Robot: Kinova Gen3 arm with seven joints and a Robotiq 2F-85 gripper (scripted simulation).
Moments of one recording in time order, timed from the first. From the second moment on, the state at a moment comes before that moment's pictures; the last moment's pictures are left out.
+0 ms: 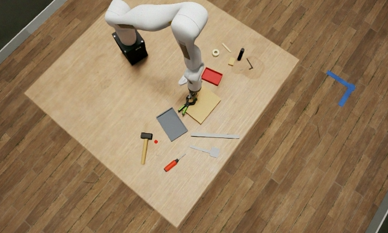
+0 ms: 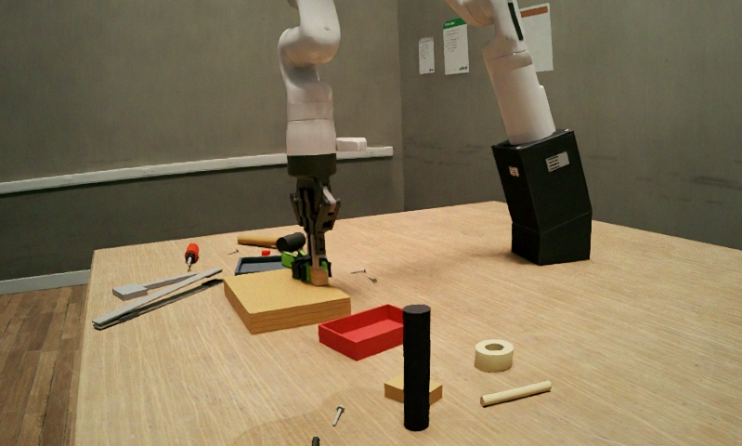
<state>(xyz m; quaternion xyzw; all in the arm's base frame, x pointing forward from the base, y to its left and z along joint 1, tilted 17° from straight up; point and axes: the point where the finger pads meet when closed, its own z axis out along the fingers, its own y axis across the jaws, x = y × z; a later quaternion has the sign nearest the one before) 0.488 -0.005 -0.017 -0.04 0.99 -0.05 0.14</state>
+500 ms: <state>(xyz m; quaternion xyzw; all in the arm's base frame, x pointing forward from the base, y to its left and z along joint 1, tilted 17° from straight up) 0.488 -0.005 -0.016 0.05 0.99 -0.03 0.14</state>
